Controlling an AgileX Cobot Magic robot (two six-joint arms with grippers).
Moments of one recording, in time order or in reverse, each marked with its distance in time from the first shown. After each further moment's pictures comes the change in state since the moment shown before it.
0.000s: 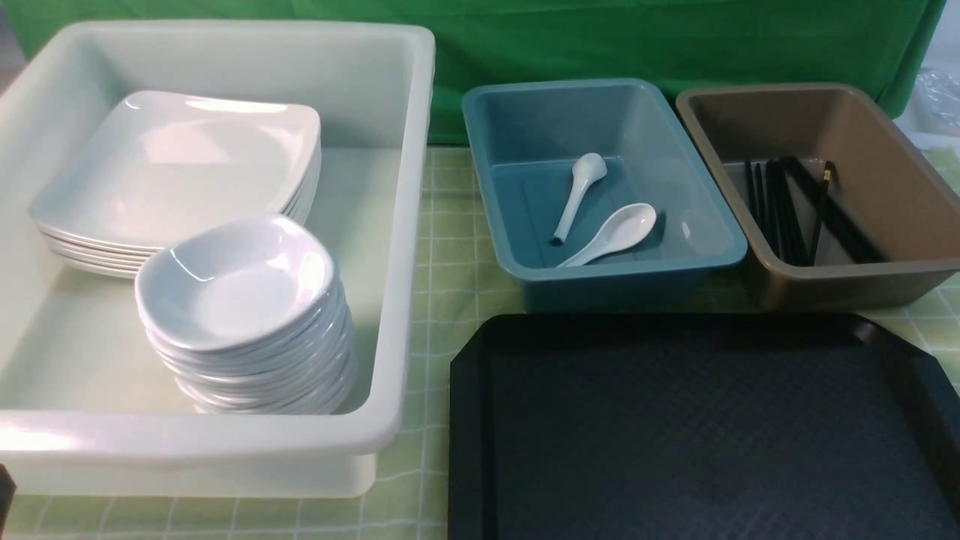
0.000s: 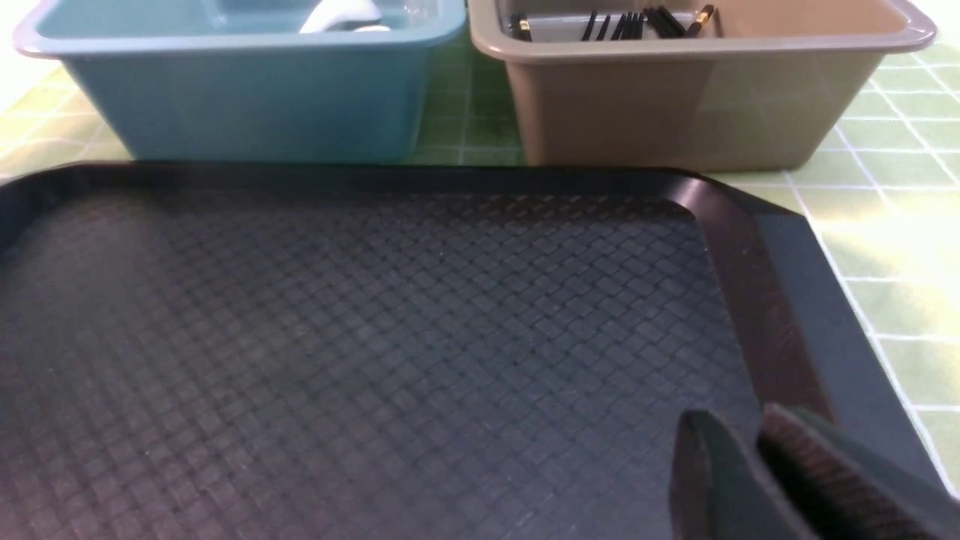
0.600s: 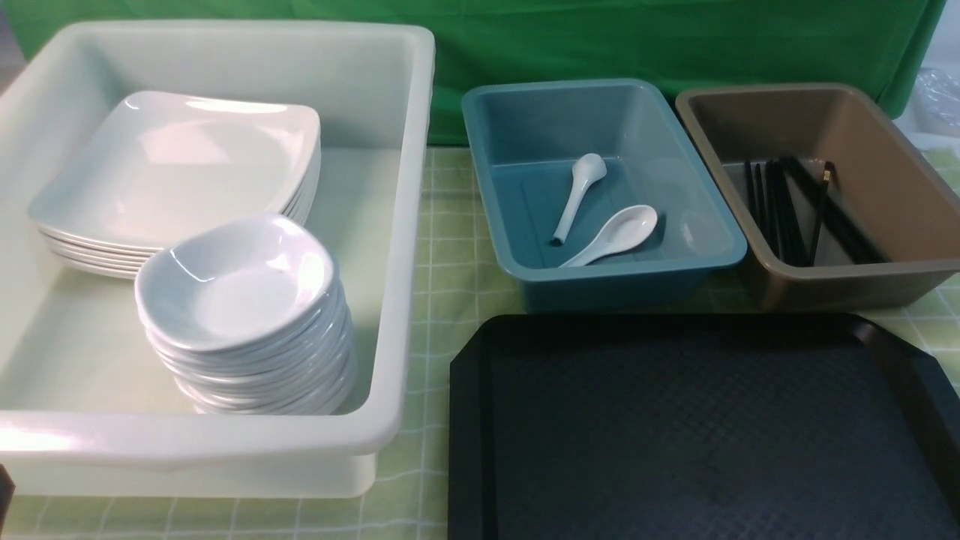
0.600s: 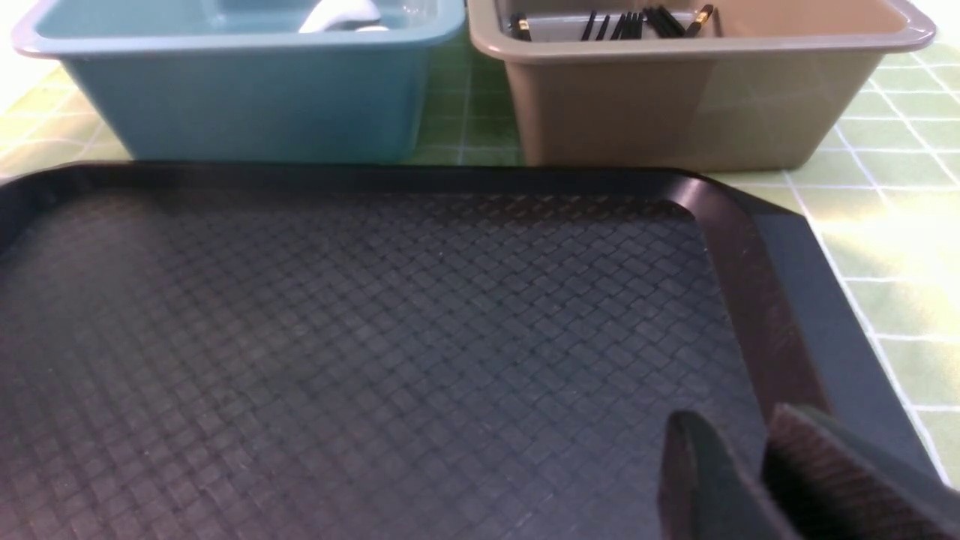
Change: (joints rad) right arm 0.000 0.000 0.000 0.000 0.000 0.000; left arm 0.003 0.000 0.000 0.001 0.000 0.001
